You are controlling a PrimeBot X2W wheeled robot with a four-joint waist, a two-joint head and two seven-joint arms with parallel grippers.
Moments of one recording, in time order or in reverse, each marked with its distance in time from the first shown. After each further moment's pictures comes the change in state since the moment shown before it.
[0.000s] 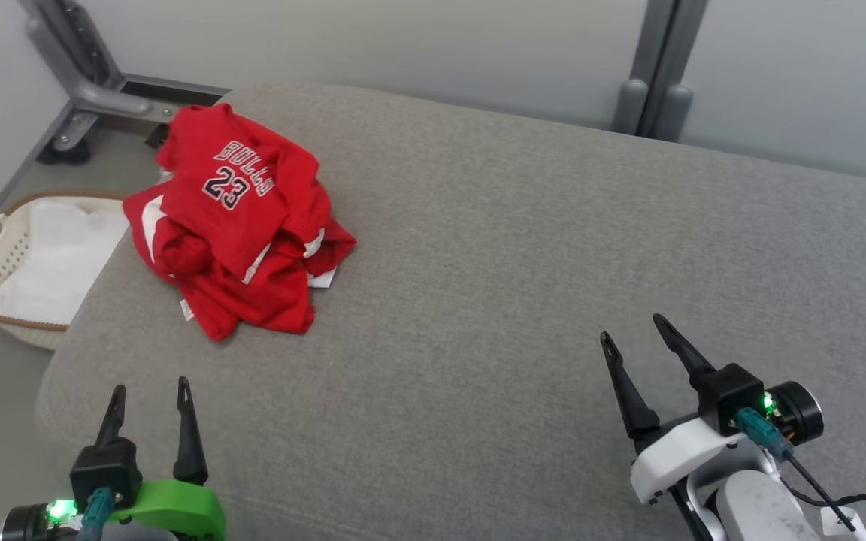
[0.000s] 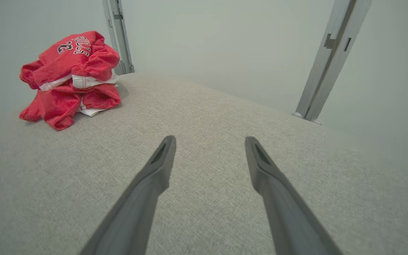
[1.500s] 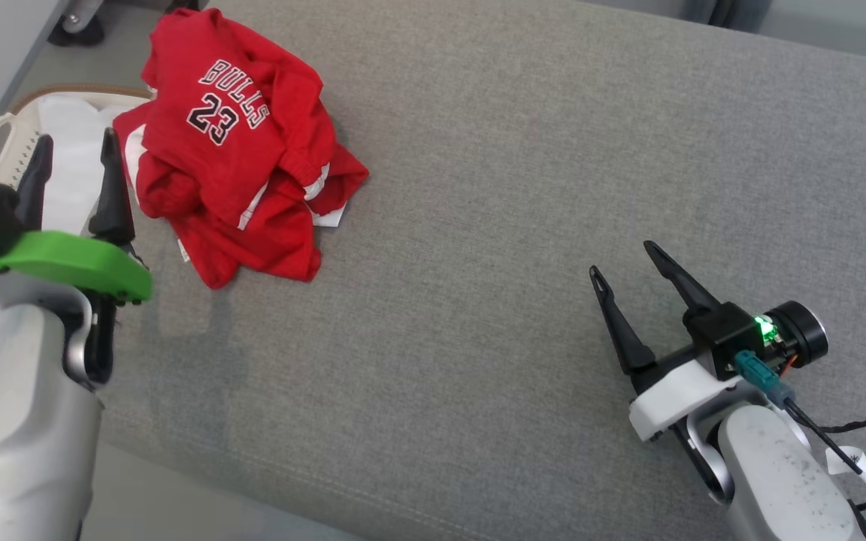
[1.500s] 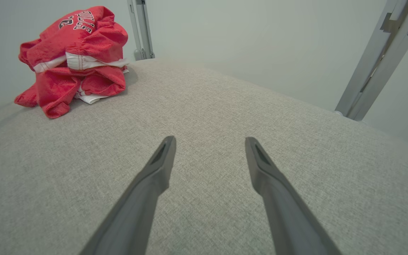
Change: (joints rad) left arm -0.591 0.213 -0.205 0.305 -0.415 -0.095 0.000; right arm -0.133 -0.068 0.074 -0.038 -0.015 0.000 0.000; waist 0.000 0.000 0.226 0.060
